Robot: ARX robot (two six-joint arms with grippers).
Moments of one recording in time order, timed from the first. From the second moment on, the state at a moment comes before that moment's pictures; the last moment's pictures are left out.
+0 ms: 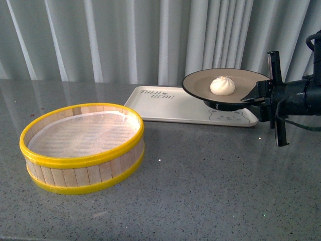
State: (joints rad) left arm 0.00 0.00 0.03 0.00 0.00 0.00; right arm 0.05 2.08 1.29 0.43 -0.34 1.43
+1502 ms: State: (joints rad) left arm 0.00 0.00 0.03 0.00 0.00 0.00; right arm -0.03 2.27 1.47 0.40 -0.39 1.41
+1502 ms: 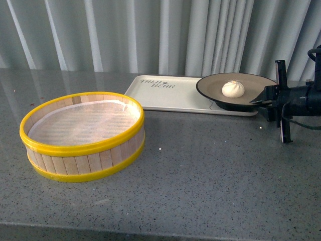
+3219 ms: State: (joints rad) left arm 0.00 0.00 0.03 0.00 0.00 0.00; right arm 0.04 1.69 0.86 0.49 -0.21 1.26
